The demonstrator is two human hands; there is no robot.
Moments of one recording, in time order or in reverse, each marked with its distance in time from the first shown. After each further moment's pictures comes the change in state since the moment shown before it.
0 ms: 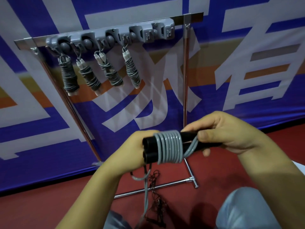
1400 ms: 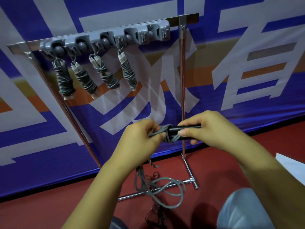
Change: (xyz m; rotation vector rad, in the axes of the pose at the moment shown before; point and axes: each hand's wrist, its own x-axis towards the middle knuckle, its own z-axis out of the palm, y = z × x) left_hand 0.025 -0.002 0.010 0.412 0.366 -0.235; right_hand 0.017 0.004 0.003 -0.785 0.487 0.241
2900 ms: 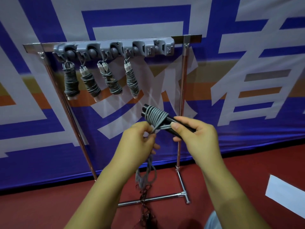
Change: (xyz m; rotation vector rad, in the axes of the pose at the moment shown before) left_hand -0.005 0.014 0.005 -0.196 0.077 -0.077; right_hand -0.001 -0.007 0.033 0.660 0.417 -0.175
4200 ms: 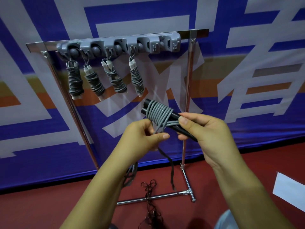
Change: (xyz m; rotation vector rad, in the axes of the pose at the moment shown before) left_hand 0.020 -0.012 -0.017 -0.186 -0.092 -0.046; right_hand 0.007 -0.015 0.005 0.147 -0.077 0.122
